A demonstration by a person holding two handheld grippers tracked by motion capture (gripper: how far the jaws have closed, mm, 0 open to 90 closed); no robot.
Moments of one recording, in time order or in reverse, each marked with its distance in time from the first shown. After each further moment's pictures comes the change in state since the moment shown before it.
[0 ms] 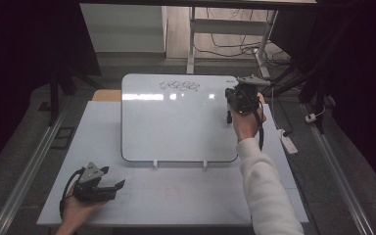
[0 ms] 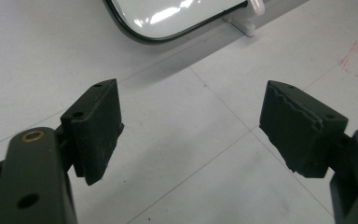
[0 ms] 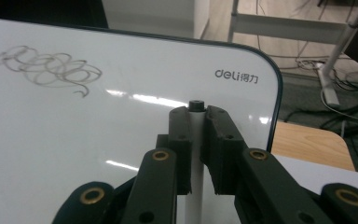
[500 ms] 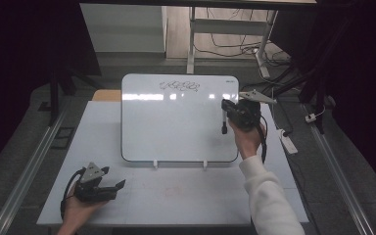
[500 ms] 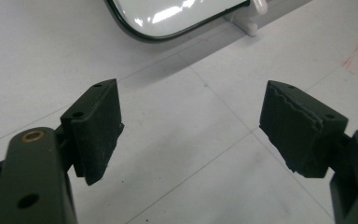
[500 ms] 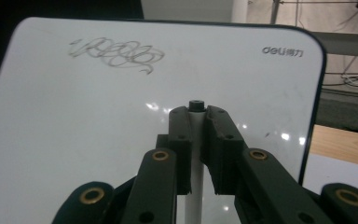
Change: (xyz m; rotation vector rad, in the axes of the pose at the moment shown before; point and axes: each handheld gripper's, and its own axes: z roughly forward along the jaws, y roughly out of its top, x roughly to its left) left arm -0.002 0.000 0.002 -0.003 0.007 -0.012; right arm 0.010 -0.034 -0.032 -0.081 0.158 0.013
